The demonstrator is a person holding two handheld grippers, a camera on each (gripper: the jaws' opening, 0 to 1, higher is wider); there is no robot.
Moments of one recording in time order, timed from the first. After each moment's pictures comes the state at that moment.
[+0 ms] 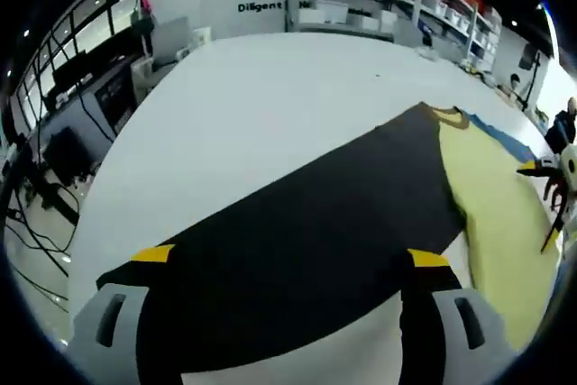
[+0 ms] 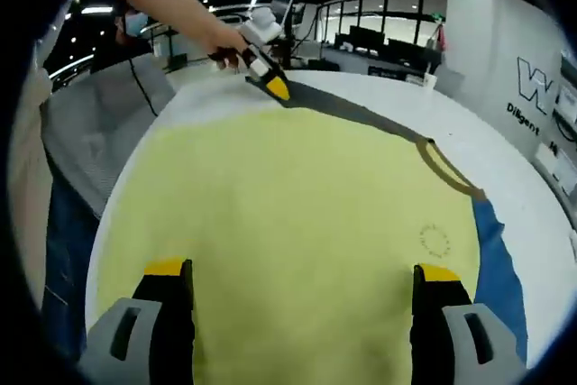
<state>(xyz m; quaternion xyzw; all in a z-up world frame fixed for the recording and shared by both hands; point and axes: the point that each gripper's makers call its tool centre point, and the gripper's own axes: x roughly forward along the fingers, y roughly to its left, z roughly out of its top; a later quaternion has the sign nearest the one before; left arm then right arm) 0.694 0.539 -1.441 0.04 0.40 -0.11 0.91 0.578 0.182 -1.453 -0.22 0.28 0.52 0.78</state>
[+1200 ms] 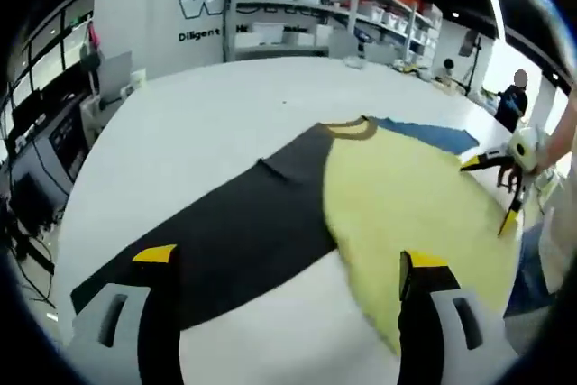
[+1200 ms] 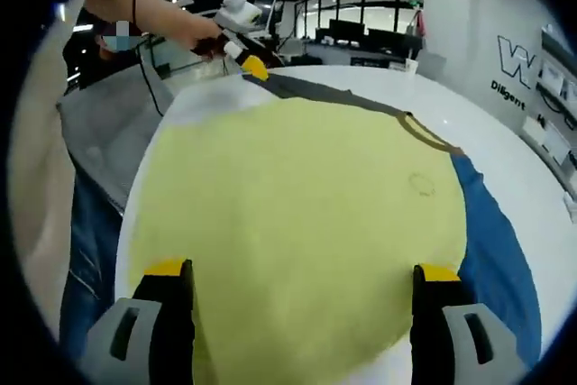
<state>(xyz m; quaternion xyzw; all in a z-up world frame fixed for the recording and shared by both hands) 0.637 0.421 -1.399 0.07 0.35 -0.29 0.89 0.535 0.140 -1.443 -0.20 0.30 0.49 0.79</state>
